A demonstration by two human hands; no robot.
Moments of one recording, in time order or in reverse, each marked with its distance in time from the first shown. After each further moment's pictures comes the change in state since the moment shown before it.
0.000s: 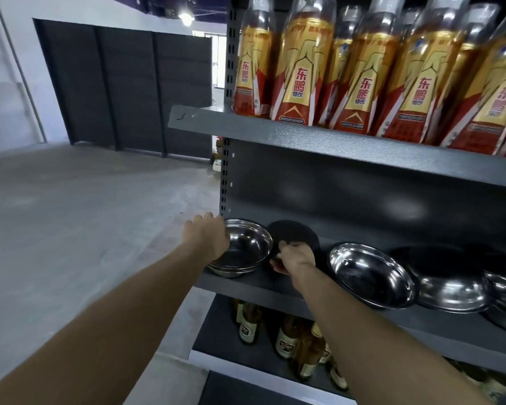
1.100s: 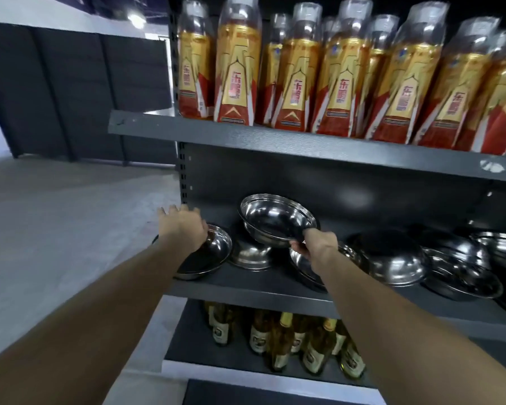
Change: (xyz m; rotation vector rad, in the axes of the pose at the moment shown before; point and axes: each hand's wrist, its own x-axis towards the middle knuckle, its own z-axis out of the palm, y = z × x) left_hand 0.013 0.044 -0.017 0.065 -0.014 -0.027; right_hand 0.001 -0.034 -0.116 0.237 0.286 0.003
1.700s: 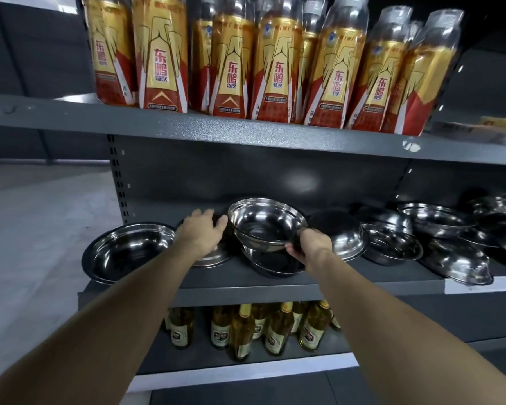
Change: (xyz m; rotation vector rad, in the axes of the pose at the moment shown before) left_hand 0.008 0.117 0.029 -0.550 -0.017 0.228; right_hand 0.007 0.002 -0.084 0.067 0.161 0.087
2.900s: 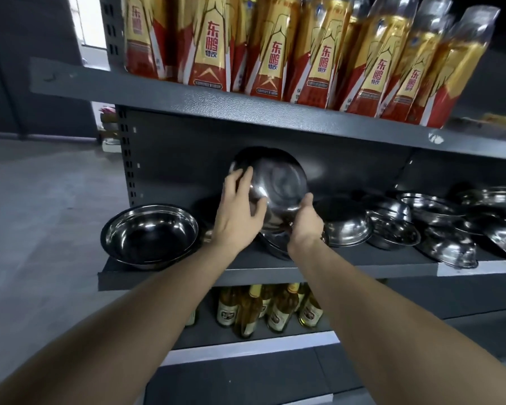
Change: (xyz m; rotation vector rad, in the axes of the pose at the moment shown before) left_hand -0.041 0.013 -0.008 -0.527 0.354 0.425; right_hand -0.064 0.017 0.069 0.253 0.071 -0.151
